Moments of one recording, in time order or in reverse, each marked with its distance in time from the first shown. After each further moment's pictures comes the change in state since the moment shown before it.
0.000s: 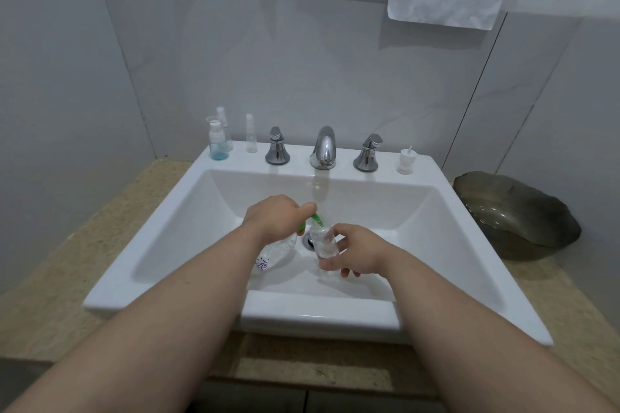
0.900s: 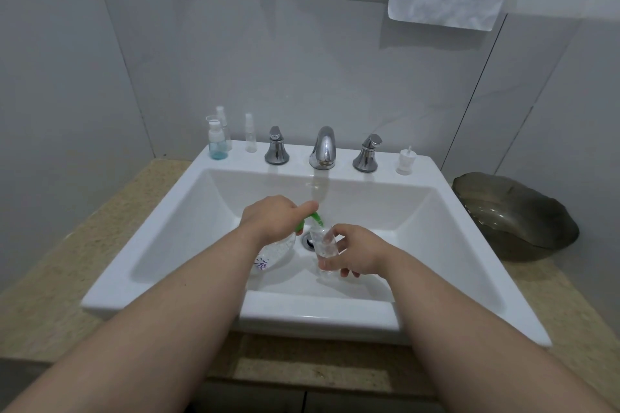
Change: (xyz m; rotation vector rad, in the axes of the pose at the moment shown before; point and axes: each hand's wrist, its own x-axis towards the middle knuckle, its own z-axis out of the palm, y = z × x) left_hand -0.001 -0.002 0.001 0.005 0.006 -0.002; right_hand 0.001 0.002 0.000 0.003 0.008 0.006
